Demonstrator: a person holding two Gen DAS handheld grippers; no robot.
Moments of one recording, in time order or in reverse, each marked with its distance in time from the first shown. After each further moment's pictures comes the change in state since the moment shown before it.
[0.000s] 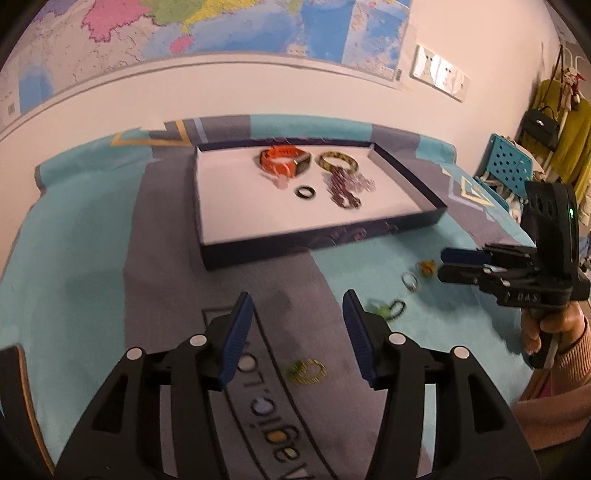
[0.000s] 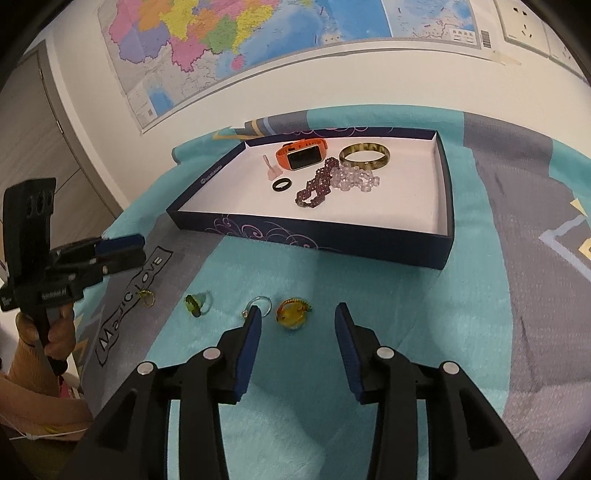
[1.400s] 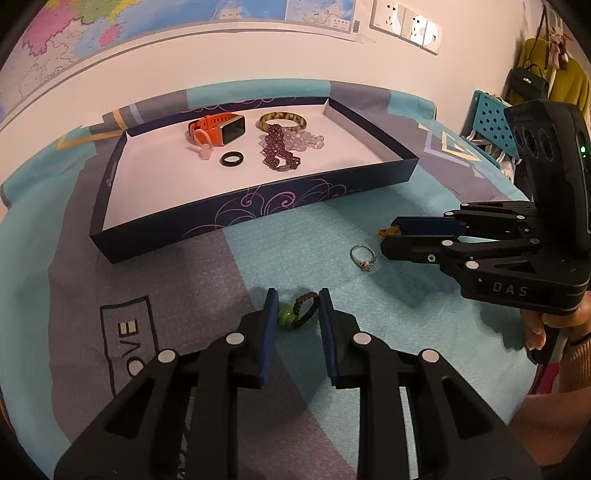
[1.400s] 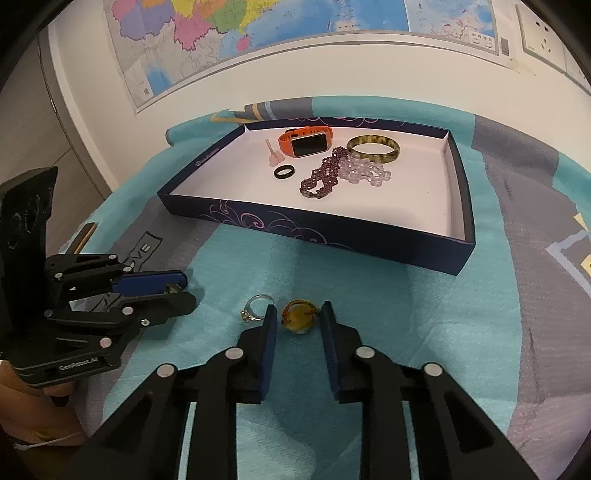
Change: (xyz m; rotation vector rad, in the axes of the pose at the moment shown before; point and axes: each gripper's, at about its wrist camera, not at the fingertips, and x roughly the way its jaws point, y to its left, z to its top) left arm 0.048 -0.062 -0.004 0.094 0.092 -0.021; right arm 0.018 0.014 0.002 -0.056 0.048 -0.065
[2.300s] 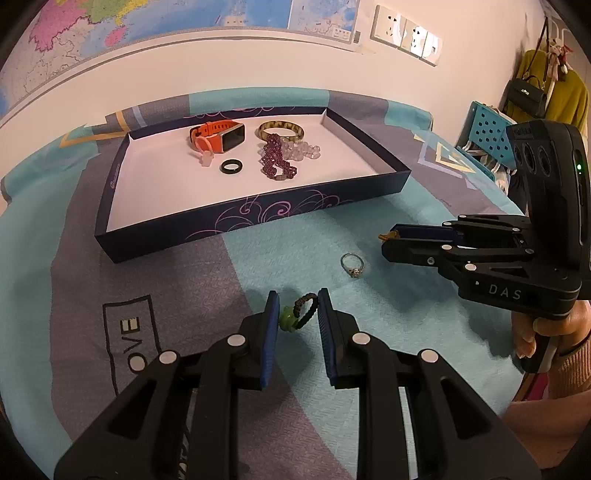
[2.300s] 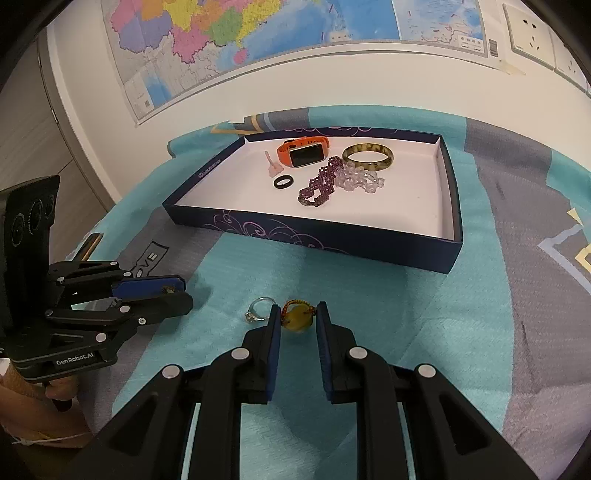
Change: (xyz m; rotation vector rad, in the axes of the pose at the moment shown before) left arm -0.009 0.000 0.001 -0.024 -0.023 -0.020; right arm -0.012 -0.003 -0.003 0.028 -0.039 0.019
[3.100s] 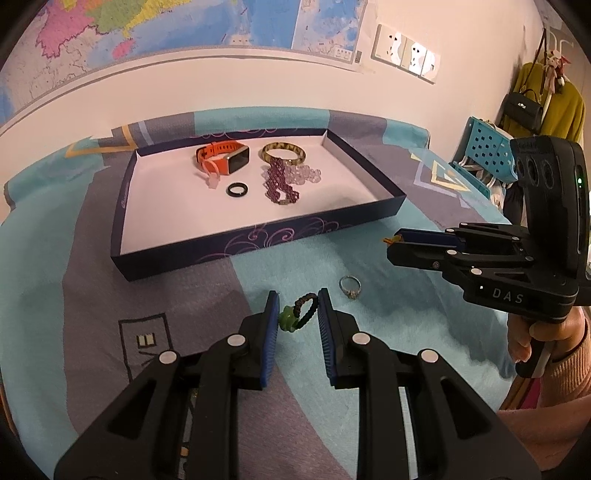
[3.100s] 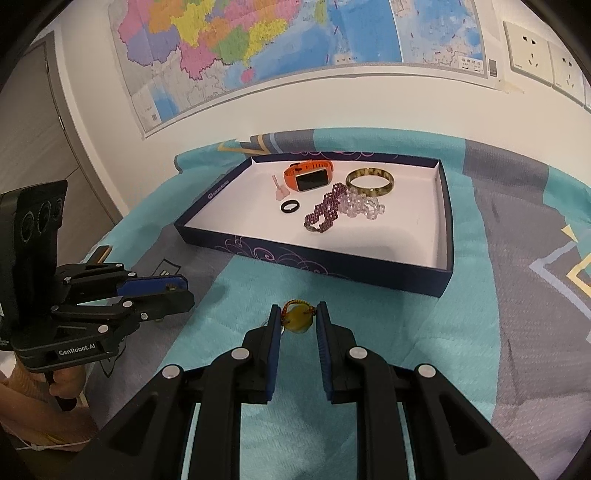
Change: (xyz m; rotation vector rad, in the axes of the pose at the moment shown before) left arm -0.017 0.007 0.011 -0.013 -0.051 -0.015; right arm -0.015 0.003 0.012 -0.010 -0.055 0.010
